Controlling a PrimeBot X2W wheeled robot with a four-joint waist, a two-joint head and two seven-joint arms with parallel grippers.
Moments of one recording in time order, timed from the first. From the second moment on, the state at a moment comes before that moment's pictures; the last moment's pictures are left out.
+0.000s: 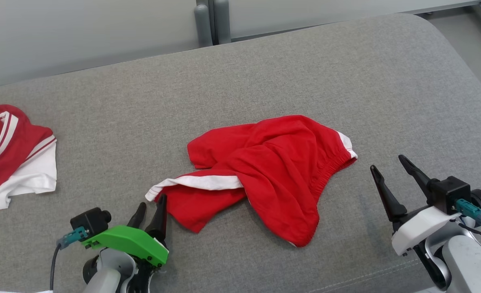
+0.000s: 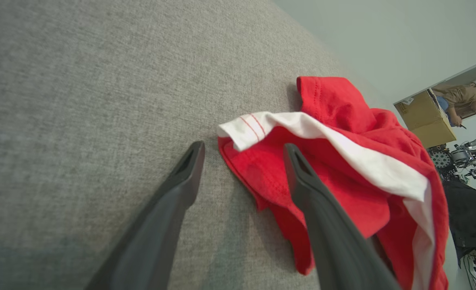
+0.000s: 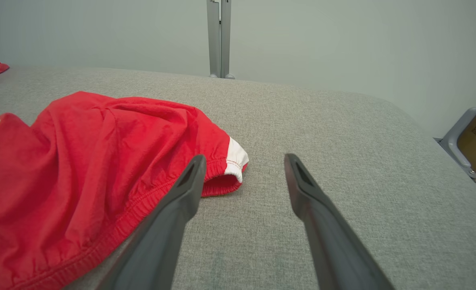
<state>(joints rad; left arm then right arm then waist) -0.21 0.05 -0.33 0.53 -0.92 -0.04 -0.13 -0.09 -0.28 0.25 0.29 0.18 0.12 -0.25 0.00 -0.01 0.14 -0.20</state>
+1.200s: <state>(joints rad) -0.32 0.04 -0.38 0.51 -0.92 -0.05 -0.21 0.01 -0.29 0.56 0.21 0.24 0.12 -0.25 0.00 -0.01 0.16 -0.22</state>
